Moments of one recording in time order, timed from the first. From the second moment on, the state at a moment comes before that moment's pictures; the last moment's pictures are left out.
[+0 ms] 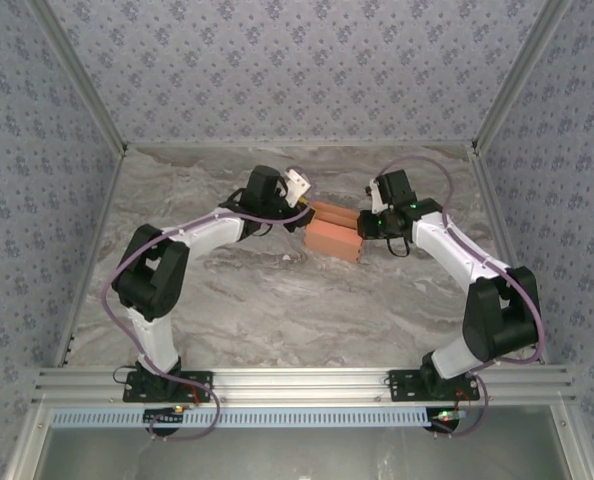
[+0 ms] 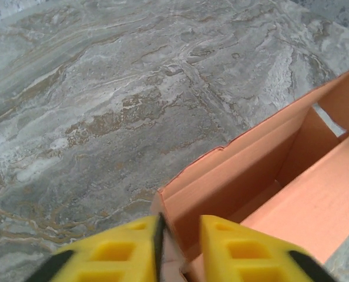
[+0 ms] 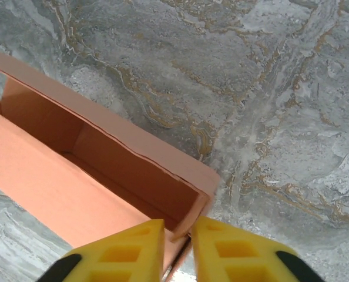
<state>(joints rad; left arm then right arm) -0.59 1.87 1.27 0.01 0.40 0.09 0.33 1.51 1.12 -0.61 -0.11 0.24</state>
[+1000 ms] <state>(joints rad) -0.69 1.79 1.17 -0.03 0.03 -0.32 0.42 1.57 1.12 -0.50 0.06 0.44</state>
